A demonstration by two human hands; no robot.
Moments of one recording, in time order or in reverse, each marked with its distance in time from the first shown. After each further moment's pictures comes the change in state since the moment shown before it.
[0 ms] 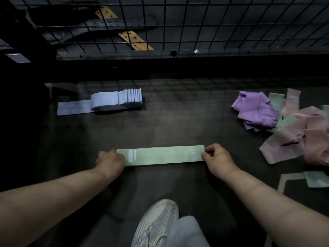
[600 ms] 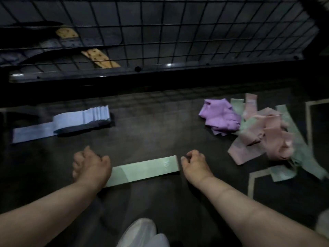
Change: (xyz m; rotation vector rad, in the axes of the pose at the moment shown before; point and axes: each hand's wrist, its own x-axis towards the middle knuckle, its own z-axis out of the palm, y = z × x) left_hand -0.023 0.078 -0.003 -0.167 0.246 0.066; right_hand 0.000 0.006 -0.021 -0.039 0.062 0.041
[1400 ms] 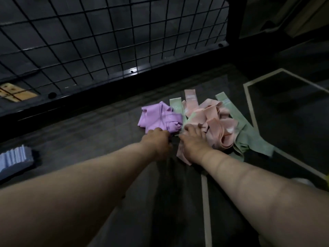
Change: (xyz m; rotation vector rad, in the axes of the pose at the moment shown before) left_hand -0.115 0.270 0.170 0.590 -0.422 1.016; right_hand 0.097 0.116 -0.147 -0.557 0.102 -0.260
